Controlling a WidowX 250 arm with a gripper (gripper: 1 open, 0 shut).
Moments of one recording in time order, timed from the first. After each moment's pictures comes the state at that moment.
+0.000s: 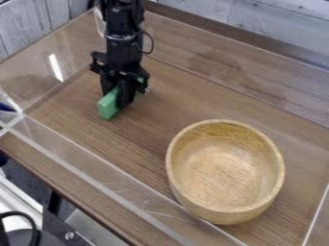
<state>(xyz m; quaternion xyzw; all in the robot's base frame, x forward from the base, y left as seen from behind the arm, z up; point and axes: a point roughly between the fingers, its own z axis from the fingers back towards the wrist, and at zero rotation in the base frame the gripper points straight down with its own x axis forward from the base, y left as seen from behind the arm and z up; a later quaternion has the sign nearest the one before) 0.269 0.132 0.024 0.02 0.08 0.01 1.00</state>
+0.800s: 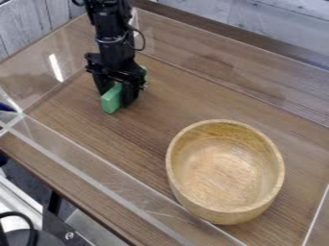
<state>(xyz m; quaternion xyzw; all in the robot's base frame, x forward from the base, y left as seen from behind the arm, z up) 0.277 0.122 0.018 -0.01 0.01 0.04 1.00</state>
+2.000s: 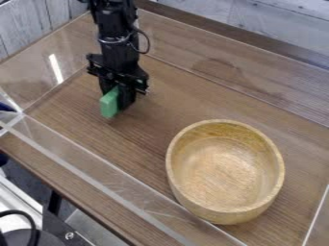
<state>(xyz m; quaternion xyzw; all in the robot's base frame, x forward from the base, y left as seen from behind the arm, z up) 0.261 0.113 0.031 0.00 0.04 0.01 1.00</state>
